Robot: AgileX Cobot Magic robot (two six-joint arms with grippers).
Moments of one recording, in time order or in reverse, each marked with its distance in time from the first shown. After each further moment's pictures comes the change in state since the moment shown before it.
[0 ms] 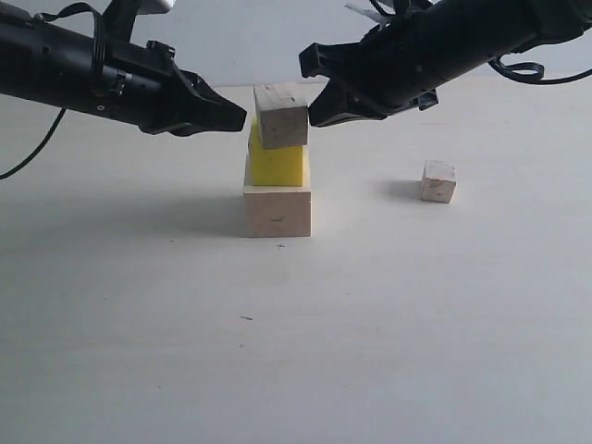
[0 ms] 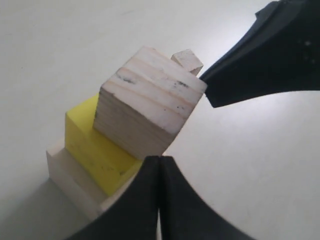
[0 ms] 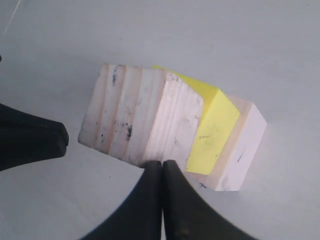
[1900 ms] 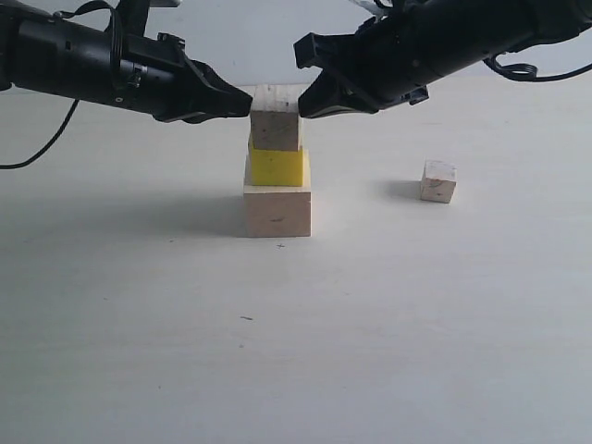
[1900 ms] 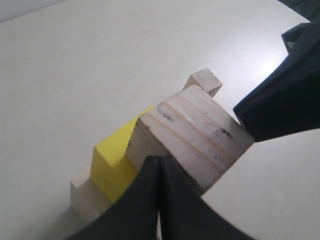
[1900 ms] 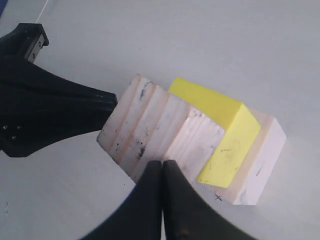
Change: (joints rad) left arm 0.000 0.078 -0.061 -0.083 -0.038 0.098; right arm 0.000 0.000 0.000 0.094 0.006 -0.089
